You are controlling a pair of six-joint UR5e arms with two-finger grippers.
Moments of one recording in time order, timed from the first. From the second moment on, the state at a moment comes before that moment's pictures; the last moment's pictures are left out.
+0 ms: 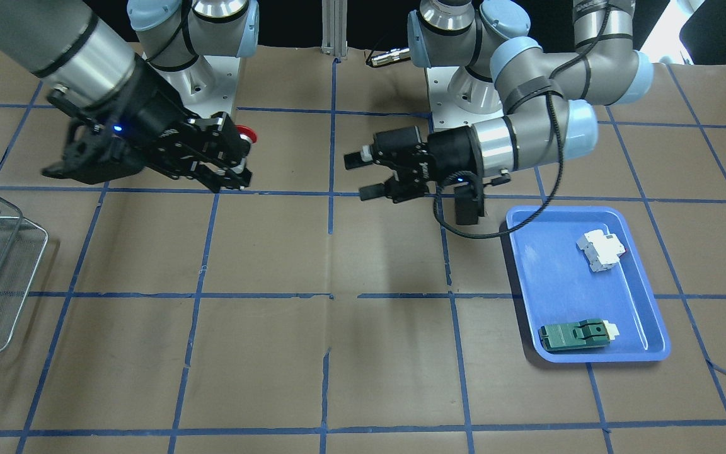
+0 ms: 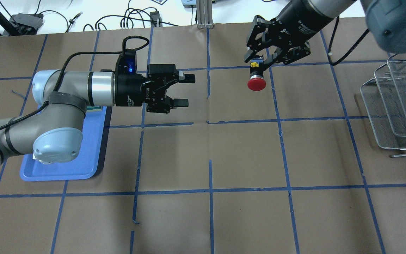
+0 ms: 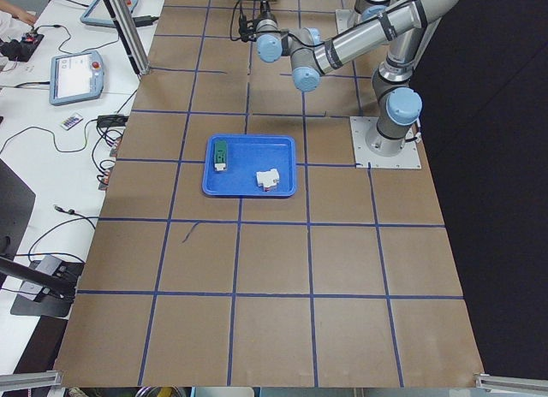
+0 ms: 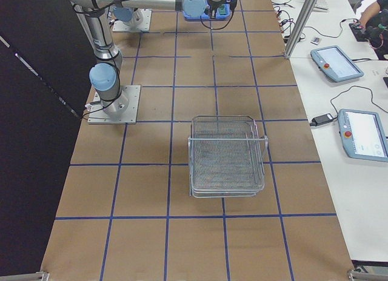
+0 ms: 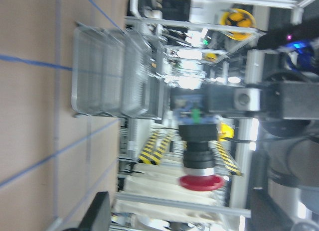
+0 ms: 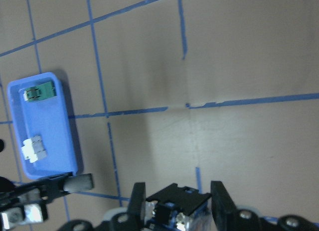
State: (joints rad) left arm -1.43 -1.65 -2.07 -1.00 0.35 -0.05; right arm 1.52 -1.50 1.50 -1.60 -1.13 0.07
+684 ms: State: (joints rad) left arm -1.44 -1.56 -1.78 -1.26 1.21 -0.04; right arm 1.08 -1.48 1.43 -1.53 -1.58 -0.69
